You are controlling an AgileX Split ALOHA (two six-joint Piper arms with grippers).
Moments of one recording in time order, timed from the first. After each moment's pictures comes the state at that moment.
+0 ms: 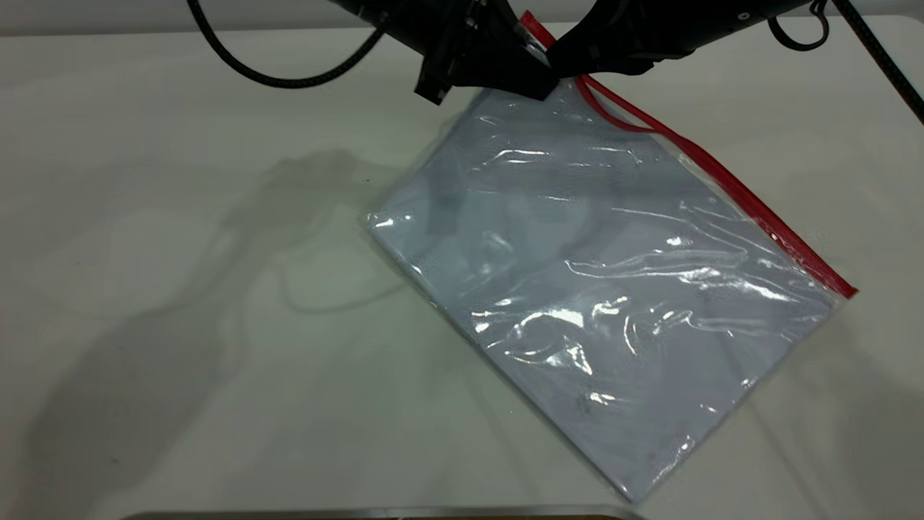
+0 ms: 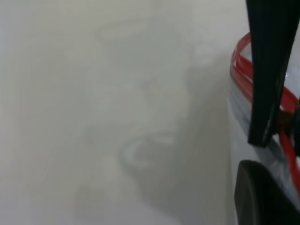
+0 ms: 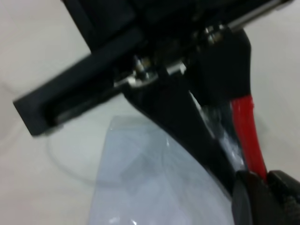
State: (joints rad) left arm -0.35 2.59 -1.91 -1.23 1.00 2.07; right arm 0.26 2.09 -1.06 1.76 0.51 -2.12
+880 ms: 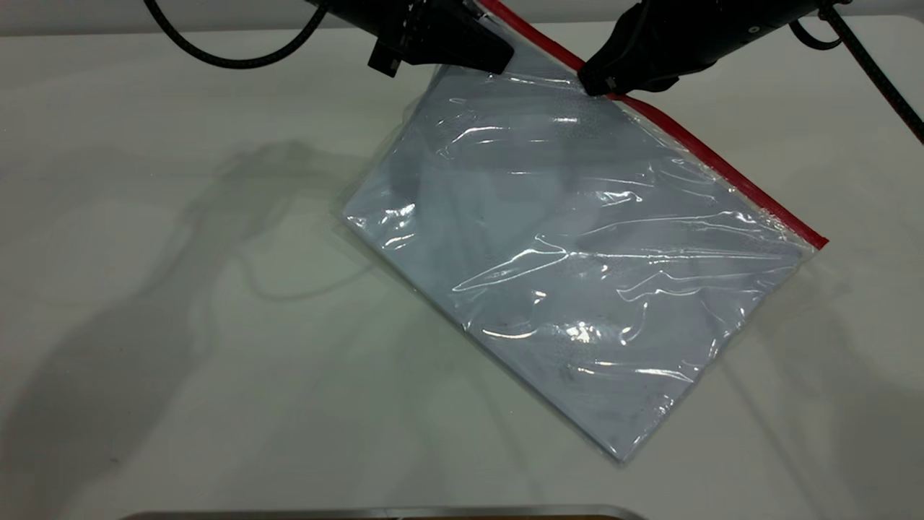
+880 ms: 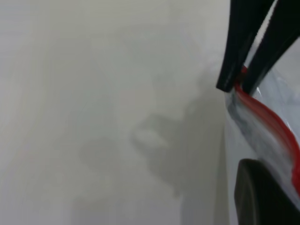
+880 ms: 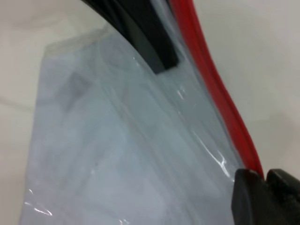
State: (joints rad) left arm -0.27 2.59 -1.91 -1.24 1.05 2.05; right arm 0.27 2.09 -1.06 1.69 0.31 -2.12
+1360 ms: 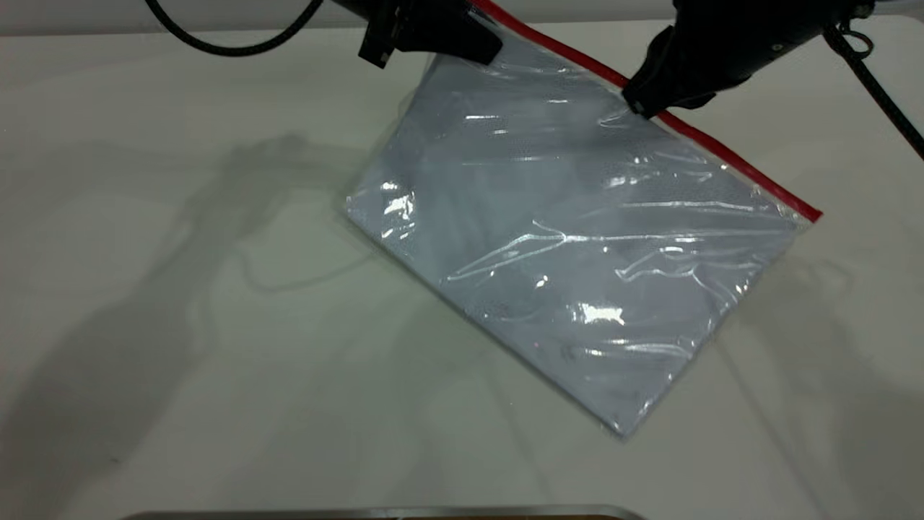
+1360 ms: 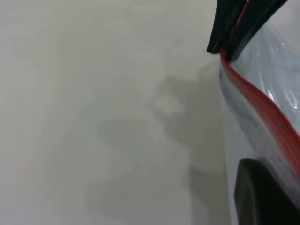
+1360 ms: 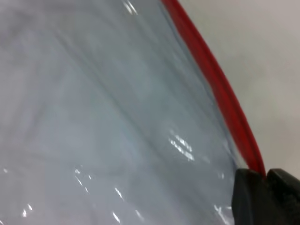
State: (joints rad) left arm -0.26 2.59 -1.98 -1.16 1.03 2.05; right arm 0.27 2.09 -1.04 1.68 0.14 -2.12
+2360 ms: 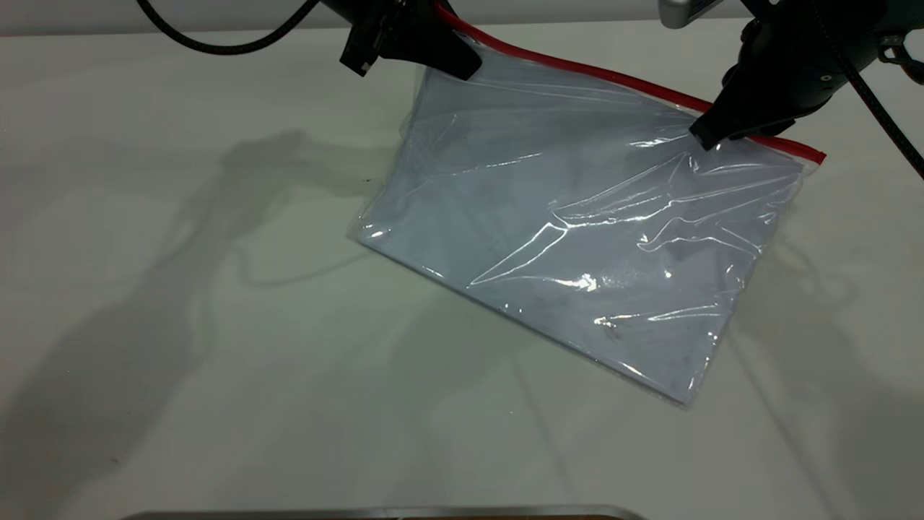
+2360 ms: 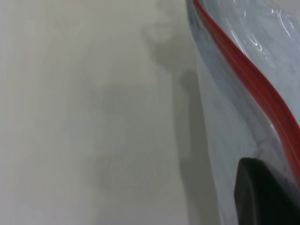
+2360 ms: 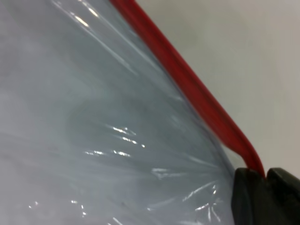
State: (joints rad) left arm -0.26 2.59 -2.01 -1.00 1.02 1.98; right arm 0.28 2.09 -0.98 1.79 -0.20 -2.12
